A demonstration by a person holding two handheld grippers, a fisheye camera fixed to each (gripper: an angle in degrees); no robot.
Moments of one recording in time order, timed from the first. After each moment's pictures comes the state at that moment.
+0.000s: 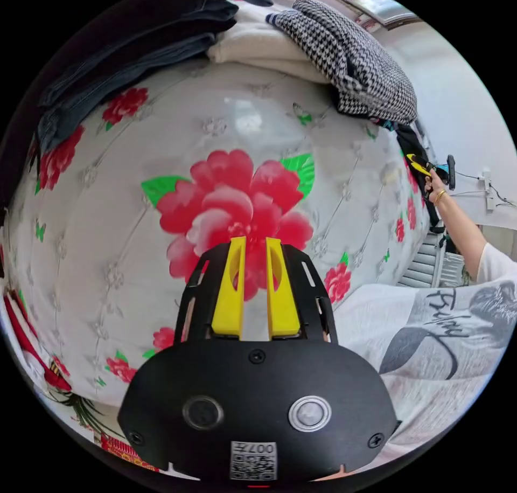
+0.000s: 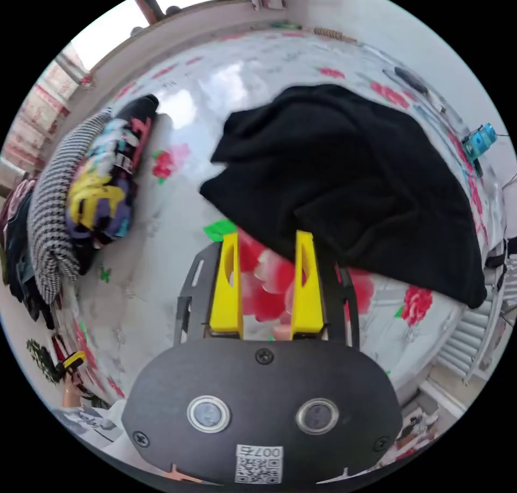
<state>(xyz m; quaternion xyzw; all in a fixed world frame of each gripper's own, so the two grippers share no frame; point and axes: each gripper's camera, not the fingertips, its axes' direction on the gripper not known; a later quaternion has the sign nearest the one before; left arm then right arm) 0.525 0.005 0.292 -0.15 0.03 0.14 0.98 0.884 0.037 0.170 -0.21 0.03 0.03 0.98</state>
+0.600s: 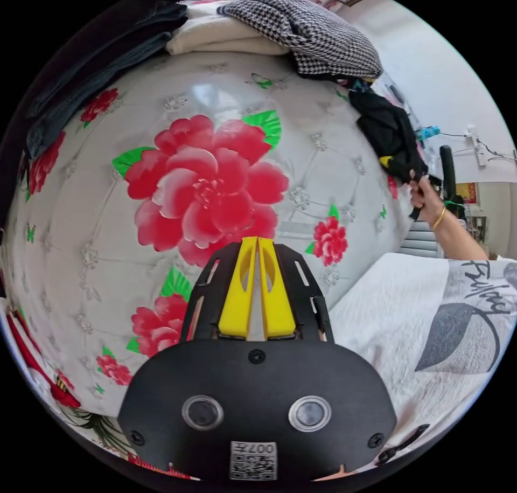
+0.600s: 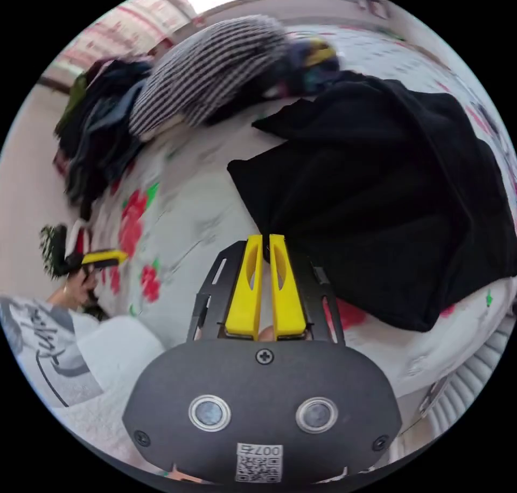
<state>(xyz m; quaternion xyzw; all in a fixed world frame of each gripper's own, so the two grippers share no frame) 0.550 0.042 0.314 -0.13 0.06 0.21 0.97 0.689 0.231 0.107 -0.24 -0.14 -0.12 0.95</state>
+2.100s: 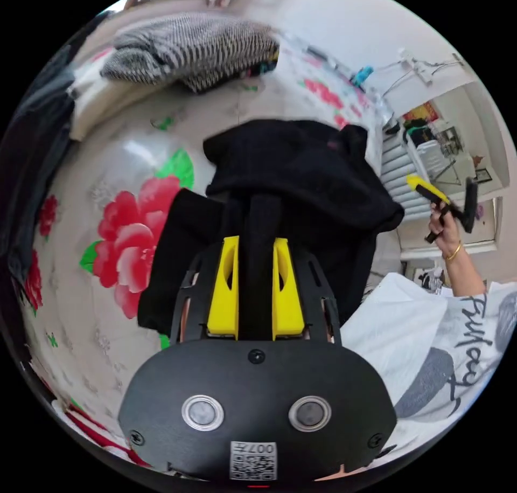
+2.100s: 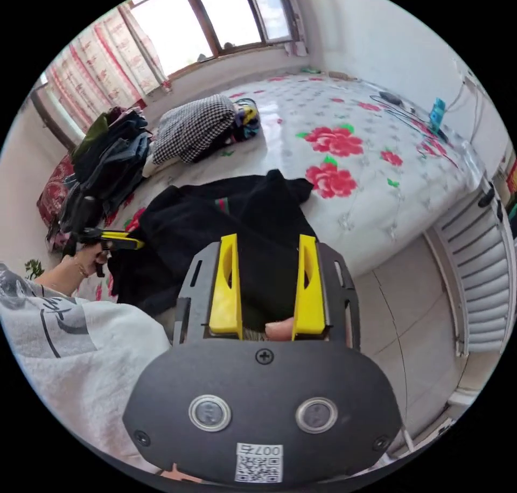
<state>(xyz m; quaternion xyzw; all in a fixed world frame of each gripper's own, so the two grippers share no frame) 0.612 -0.024 0.362 -0.15 0.08 0.40 0.90 0.843 0.352 -0.112 -0.08 -0.03 -0.02 1.00</state>
